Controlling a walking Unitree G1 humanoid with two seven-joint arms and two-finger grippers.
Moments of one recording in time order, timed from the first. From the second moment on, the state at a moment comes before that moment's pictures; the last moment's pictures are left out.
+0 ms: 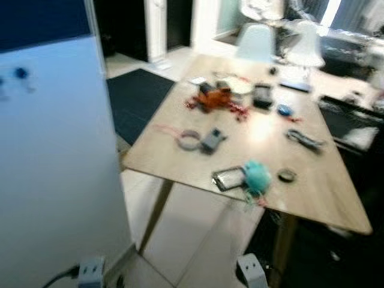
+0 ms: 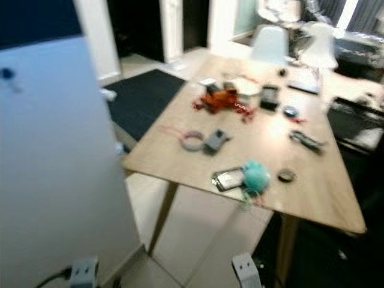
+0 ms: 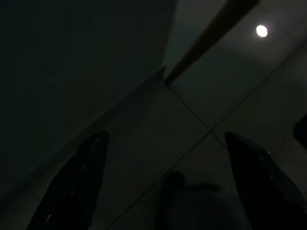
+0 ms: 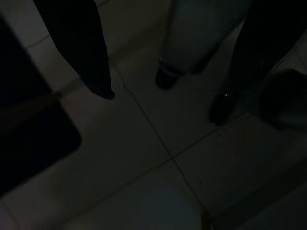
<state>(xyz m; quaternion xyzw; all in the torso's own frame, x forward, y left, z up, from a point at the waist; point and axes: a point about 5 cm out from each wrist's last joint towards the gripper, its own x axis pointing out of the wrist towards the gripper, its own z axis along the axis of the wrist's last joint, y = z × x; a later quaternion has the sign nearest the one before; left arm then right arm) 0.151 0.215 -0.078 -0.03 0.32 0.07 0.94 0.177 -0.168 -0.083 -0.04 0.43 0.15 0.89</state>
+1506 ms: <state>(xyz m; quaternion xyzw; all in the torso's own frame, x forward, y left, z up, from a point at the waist) 0.156 0.214 -0.077 0.00 0.34 0.07 0.94 0.185 -0.164 -0.080 -0.01 0.42 0.13 0.90</state>
